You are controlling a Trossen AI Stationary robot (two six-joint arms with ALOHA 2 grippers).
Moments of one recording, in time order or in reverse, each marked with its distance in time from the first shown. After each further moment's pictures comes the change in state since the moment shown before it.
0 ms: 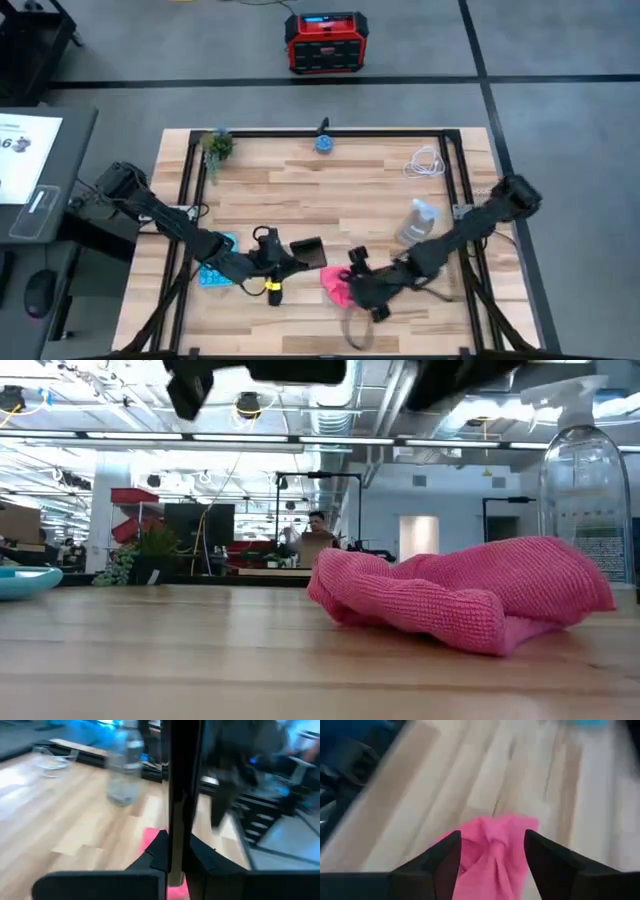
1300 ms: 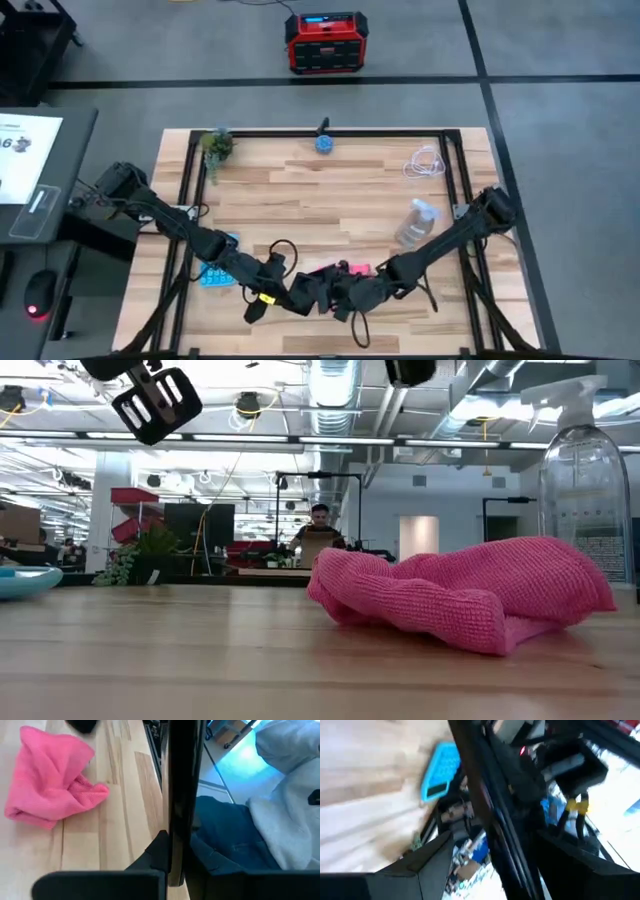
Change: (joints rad) left arm 0.031 0.032 0.000 -0.134 0.572 -0.170; right arm -0.072 0.247 0.093 0.625 0.319 -1.878
